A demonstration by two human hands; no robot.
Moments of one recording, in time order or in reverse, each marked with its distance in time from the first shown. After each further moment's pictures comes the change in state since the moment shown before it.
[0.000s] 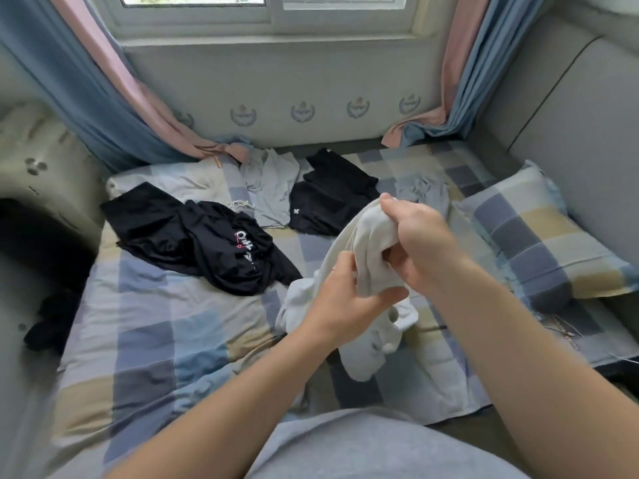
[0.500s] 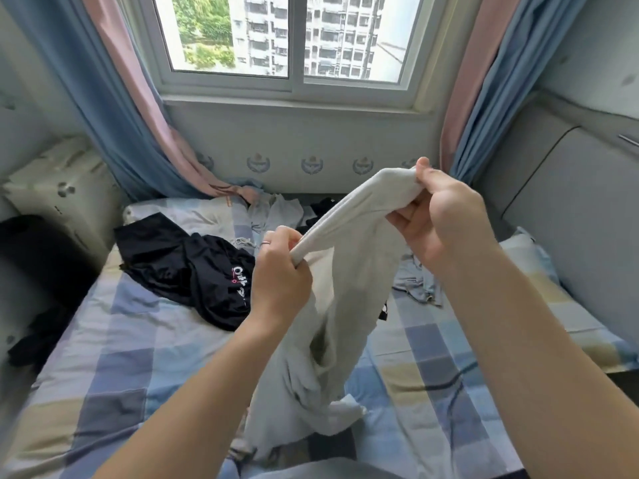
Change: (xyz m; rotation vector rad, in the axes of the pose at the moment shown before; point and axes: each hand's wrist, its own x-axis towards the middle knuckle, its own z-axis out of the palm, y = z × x) left_hand 0.023 0.051 -0.030 0.319 0.690 0.172; right_hand 0.000 -0.095 -0.037 0.408 -0.090 -0.198
